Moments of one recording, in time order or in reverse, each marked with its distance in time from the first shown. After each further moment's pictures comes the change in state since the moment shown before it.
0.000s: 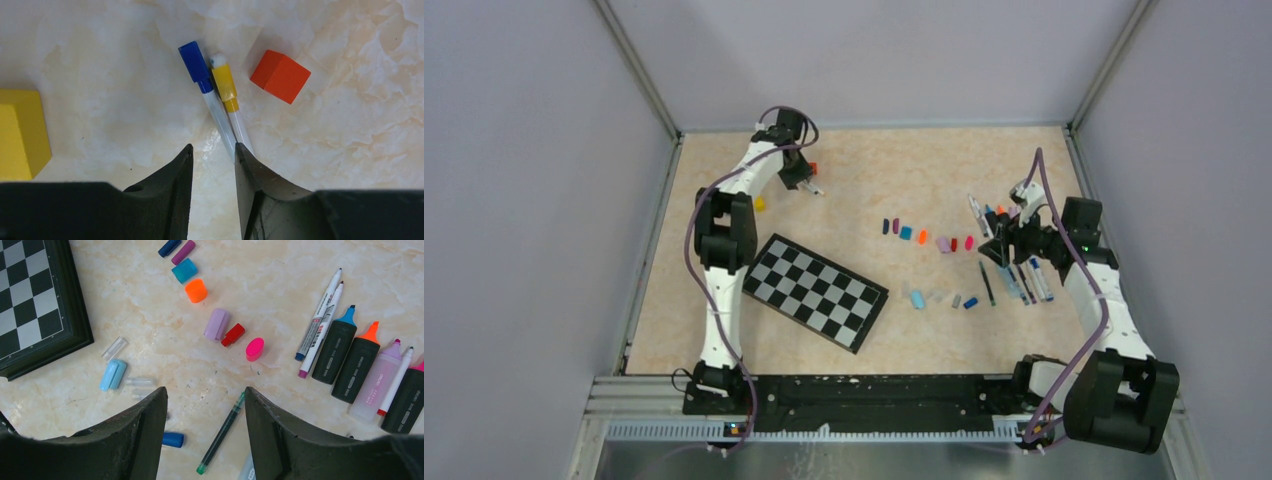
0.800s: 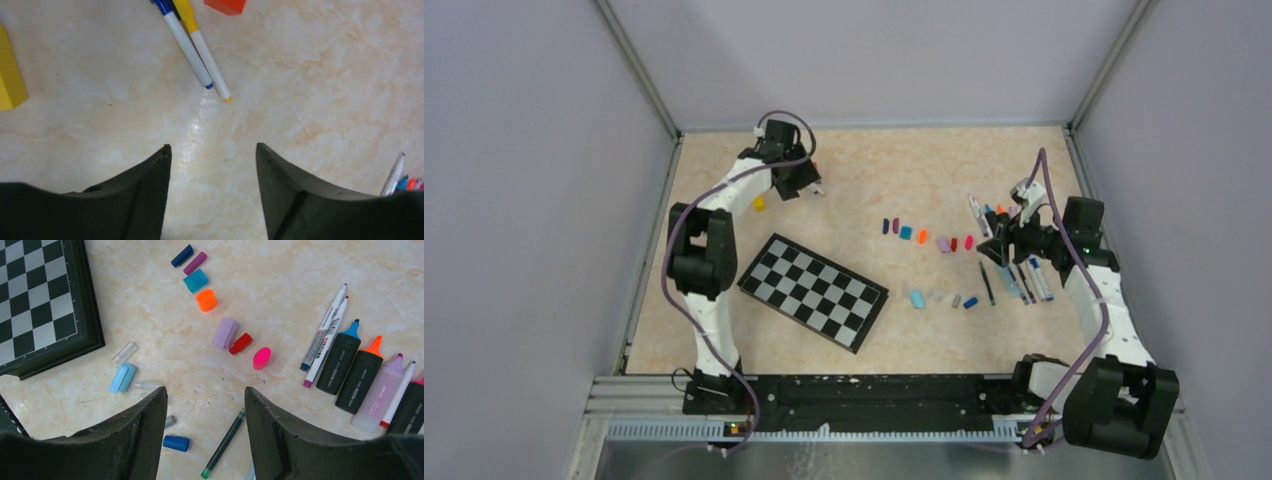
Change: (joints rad) left arm -0.021 -0.387 -0.508 0.323 0.185 0.045; right arm 0.000 -0.032 0.000 0.002 -0.046 0.001
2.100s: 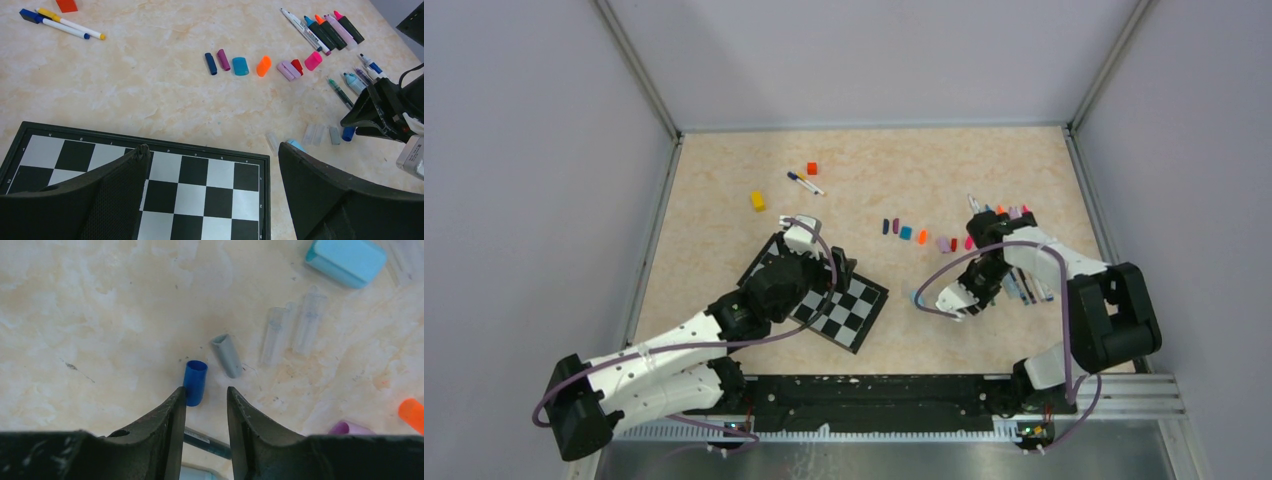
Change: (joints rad) left arm -0.692 -1.069 -0.966 0.462 -0.449 0.339; right arm 0.507 0.421 0.117 -0.613 0.544 -1.623
